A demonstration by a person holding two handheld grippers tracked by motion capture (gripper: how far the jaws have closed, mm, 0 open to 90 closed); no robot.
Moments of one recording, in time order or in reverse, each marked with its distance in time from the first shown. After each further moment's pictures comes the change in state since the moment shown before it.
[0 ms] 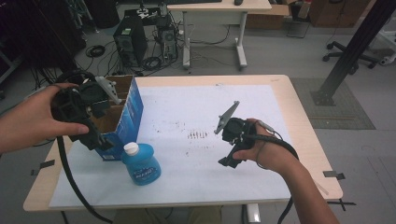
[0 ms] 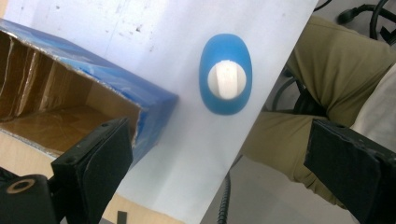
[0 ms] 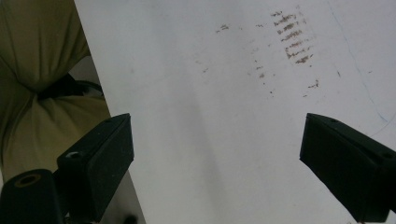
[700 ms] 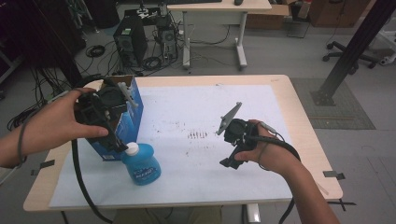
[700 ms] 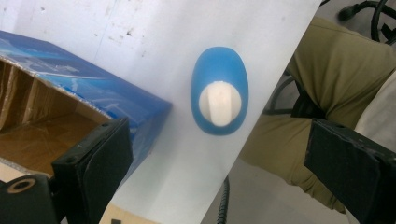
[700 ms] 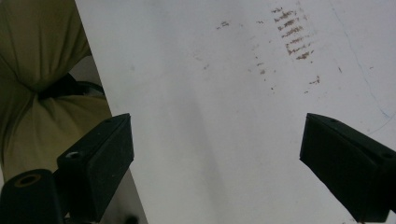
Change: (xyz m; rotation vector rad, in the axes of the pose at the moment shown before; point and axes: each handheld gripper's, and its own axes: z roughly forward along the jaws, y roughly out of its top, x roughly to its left) left arm -0.005 0.021 0.024 0.029 -0.012 -0.001; right arm 0.001 -0.005 -0.001 -0.006 0.000 0.006
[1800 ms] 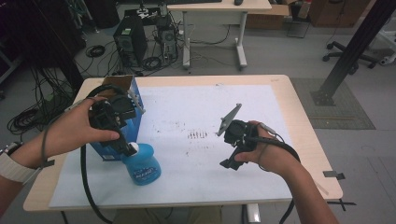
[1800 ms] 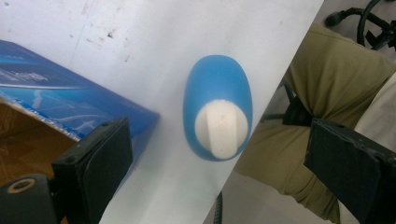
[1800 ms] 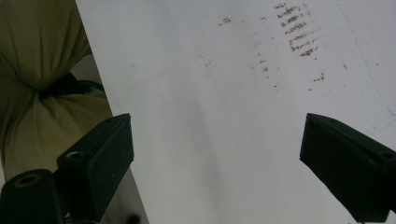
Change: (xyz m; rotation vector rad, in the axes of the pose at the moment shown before) left arm 0.008 0.004 0.035 -0.006 -0.057 -0.017; right arm 0.000 -0.002 0.004 0.004 0.008 0.004
